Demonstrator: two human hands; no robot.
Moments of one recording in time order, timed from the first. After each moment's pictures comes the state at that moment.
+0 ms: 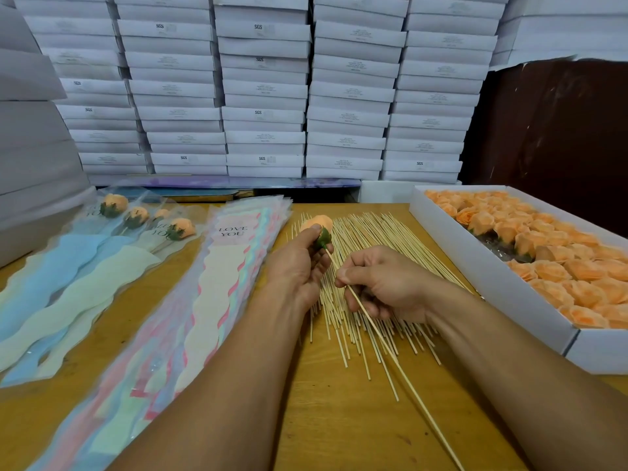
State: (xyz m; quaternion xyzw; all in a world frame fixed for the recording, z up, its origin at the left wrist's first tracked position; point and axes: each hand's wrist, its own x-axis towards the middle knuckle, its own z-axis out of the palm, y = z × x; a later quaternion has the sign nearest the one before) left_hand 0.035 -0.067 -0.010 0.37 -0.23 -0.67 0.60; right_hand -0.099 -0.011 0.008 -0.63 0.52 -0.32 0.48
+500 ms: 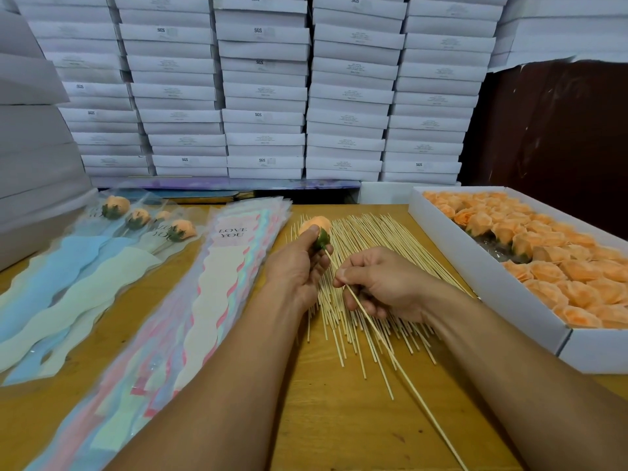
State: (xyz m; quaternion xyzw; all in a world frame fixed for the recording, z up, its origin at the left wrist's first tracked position) left_hand 0.034 -0.072 -0.014 0.39 -0.24 -0.66 0.59; right_hand -0.103 -0.013 0.006 -0.63 0.52 -0.33 0.48
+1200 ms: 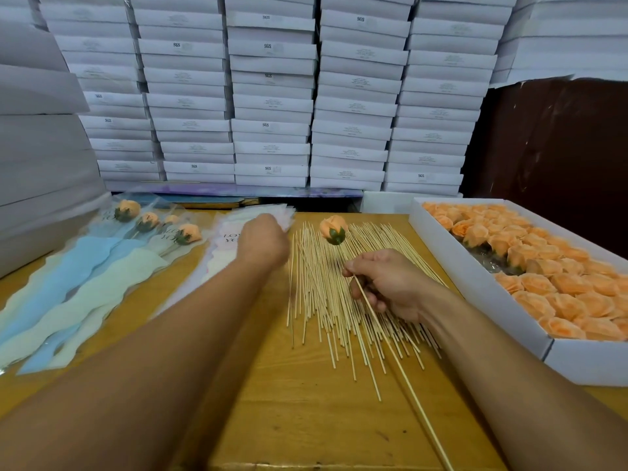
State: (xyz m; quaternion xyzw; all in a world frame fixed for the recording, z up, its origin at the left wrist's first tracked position) left_hand 0.078 -0.097 0.024 0.71 -0.64 -0.09 0.29; right_hand -0.119 -0.025 0.004 -0.57 0.54 -0.39 0.49
